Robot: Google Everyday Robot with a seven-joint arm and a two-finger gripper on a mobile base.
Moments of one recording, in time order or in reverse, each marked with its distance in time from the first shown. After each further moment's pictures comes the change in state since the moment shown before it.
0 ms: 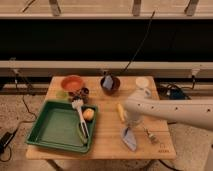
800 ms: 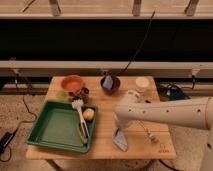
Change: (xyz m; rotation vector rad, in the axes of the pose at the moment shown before) arm -0.037 -0.045 -0.004 0.078 0.017 -0.112
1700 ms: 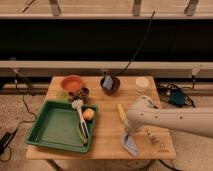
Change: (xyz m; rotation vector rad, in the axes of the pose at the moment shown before) arm 0.017 0.074 0.015 -0.046 -0.028 0.008
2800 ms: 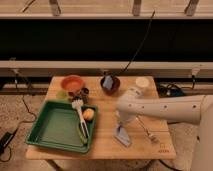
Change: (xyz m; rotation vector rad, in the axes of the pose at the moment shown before) arm 0.008 -0.082 -0.011 0.024 0.033 -0.031
